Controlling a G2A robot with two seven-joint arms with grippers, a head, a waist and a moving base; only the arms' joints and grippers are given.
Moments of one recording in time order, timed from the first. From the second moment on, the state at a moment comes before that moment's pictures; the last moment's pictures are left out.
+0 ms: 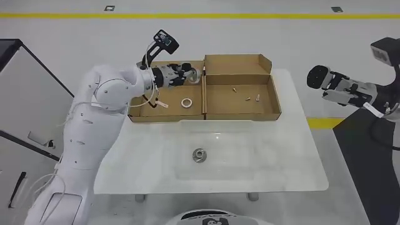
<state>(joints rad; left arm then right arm) 0.98 -1.19 -1.23 -1.71 0.66 -0.35 -1.06 -1.42 -0.88 1.92 -1.84 0.48 -0.48 1.34</state>
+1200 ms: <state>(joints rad) 0.60 -1.30 -0.74 -0.94 1.05 -0.41 -0.99 -1.42 -0.88 1.92 -1.84 0.48 -0.48 1.34</state>
